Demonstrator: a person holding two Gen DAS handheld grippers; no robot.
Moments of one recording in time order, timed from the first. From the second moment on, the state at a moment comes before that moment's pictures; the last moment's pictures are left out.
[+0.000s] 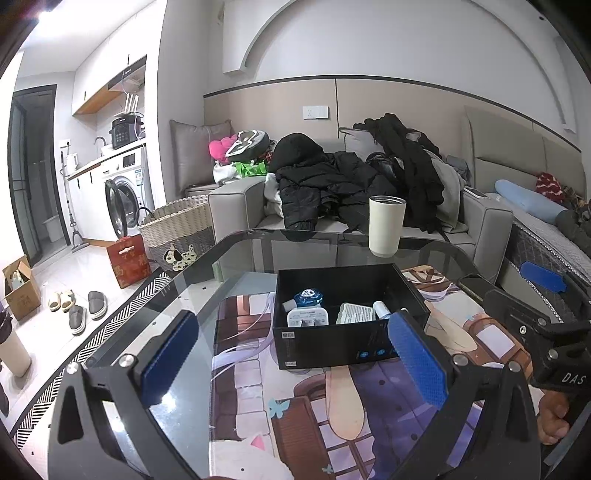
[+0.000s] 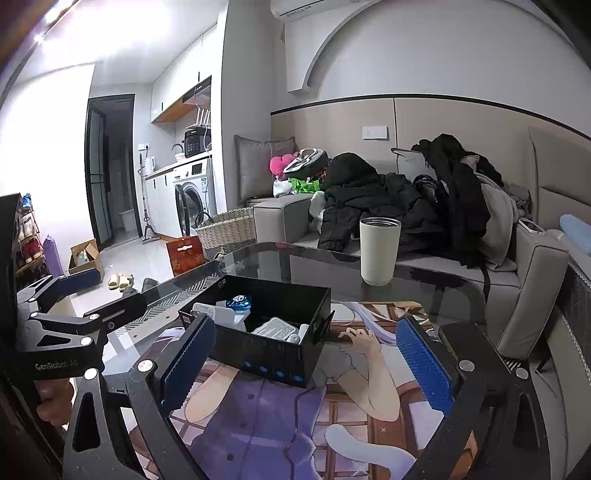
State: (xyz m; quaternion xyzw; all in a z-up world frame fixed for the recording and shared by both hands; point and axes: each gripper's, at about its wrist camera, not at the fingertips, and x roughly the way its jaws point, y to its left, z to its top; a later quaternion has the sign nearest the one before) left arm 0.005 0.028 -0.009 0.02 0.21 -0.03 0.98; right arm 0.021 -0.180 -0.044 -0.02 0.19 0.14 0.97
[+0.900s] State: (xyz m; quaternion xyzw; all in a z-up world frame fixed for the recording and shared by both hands) left arm 0.006 0.033 -0.015 0.01 0.22 -0.02 0.98; right arm 0.028 -0.179 -0.045 -0.03 0.20 0.14 0.97
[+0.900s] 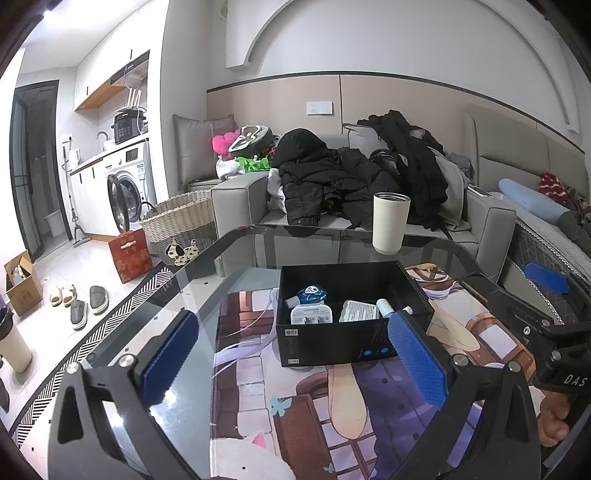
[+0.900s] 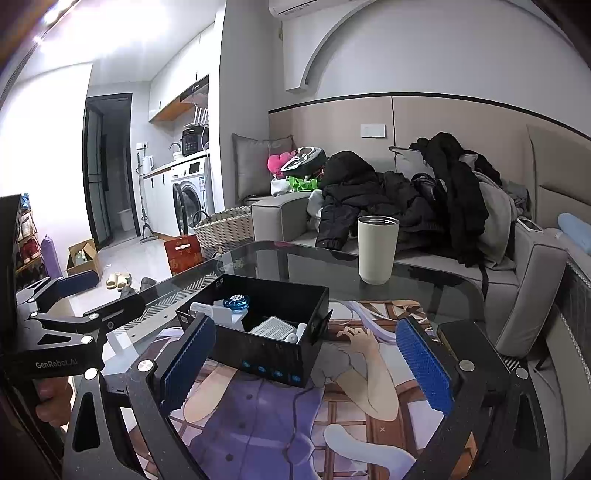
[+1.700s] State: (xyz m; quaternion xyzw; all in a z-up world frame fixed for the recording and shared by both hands) left arm 0.009 0.033 -0.015 0.01 0.22 -0.02 0.97; right arm 0.031 -0.176 -0.046 -0.03 0.20 0.14 0.97
